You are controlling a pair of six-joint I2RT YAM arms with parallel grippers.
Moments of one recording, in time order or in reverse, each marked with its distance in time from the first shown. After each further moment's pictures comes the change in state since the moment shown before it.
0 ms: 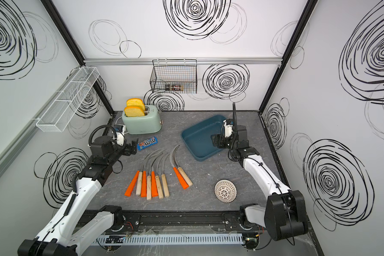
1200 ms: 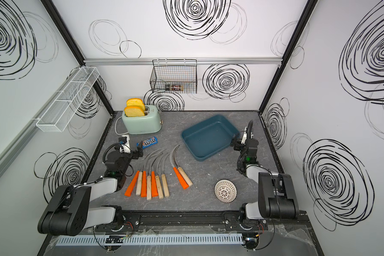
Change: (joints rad) left arm 0.032 0.380 -0.470 1.115 -0.029 -0.103; right arm -0.249 0.146 -0.343 0.771 0.356 -0.163
